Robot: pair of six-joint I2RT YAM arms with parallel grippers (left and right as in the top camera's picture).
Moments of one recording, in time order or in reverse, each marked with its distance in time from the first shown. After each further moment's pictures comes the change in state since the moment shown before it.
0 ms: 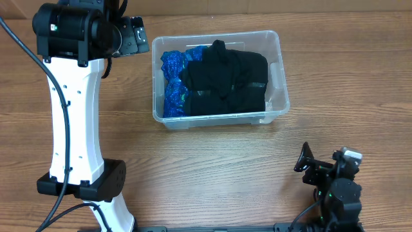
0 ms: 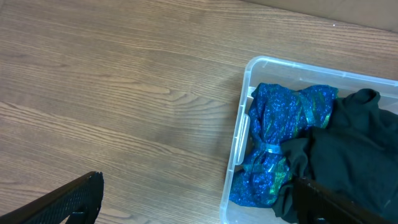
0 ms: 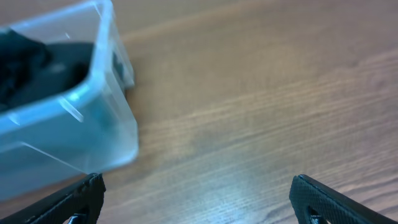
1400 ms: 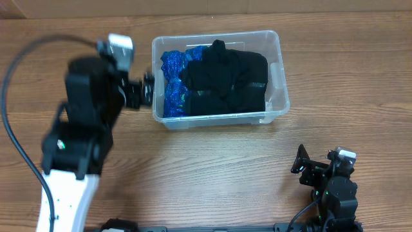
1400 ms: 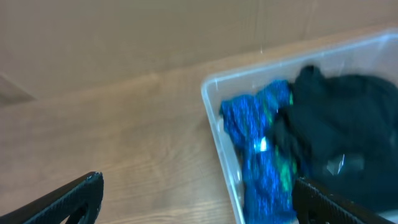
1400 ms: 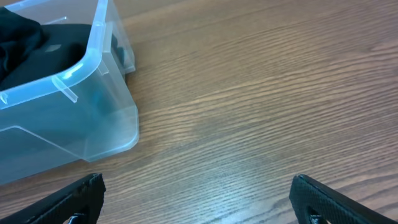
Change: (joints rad) left arm -0.008 -0.822 -1.328 0.980 0.144 0.453; right arm 0.000 0.000 -0.026 0.001 -0.027 0.000
